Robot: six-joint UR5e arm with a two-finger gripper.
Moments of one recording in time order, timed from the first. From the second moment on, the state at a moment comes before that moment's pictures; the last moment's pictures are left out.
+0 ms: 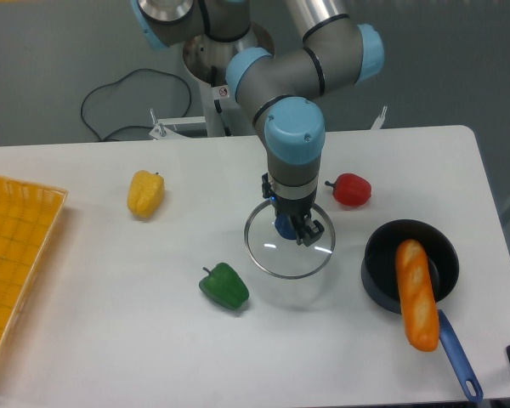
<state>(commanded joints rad) 2.50 -1.84 -1.70 -1.16 1.60 1.43</state>
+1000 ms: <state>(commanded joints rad) 2.55 -1.82 -1.66 -1.16 1.57 1.43</state>
